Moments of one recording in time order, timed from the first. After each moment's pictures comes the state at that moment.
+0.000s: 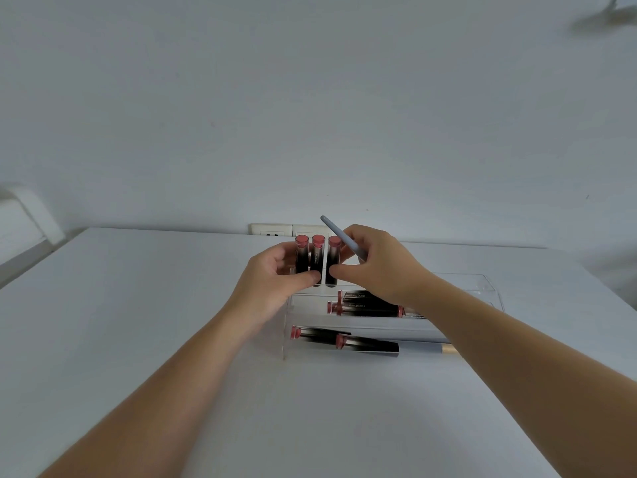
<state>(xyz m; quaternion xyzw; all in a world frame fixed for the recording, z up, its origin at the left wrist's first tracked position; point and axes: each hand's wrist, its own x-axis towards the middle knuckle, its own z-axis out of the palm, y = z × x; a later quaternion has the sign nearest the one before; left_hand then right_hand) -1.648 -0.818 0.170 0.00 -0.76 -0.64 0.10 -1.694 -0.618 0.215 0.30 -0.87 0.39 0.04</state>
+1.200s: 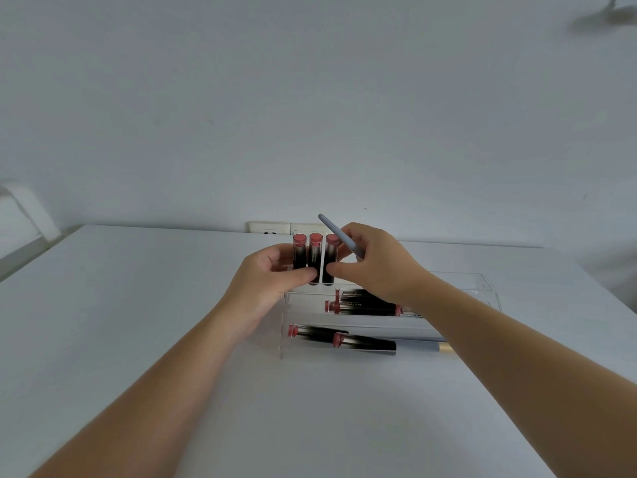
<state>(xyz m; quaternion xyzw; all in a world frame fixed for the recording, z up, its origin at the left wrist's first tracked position) -1.643 -0.820 0.173 -0.02 -0.73 -0.68 0.08 -1.697 -0.618 0.212 0.29 -0.88 0.37 0.04</state>
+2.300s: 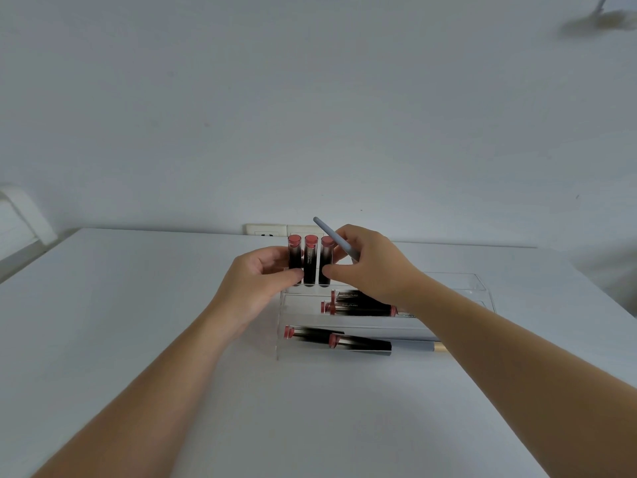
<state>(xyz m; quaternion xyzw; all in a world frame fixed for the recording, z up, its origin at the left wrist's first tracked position) -1.642 -0.828 0.173 -0.04 -0.75 -0.65 0.09 -1.695 -0.618 0.214 0.29 -0.88 0.38 0.03</state>
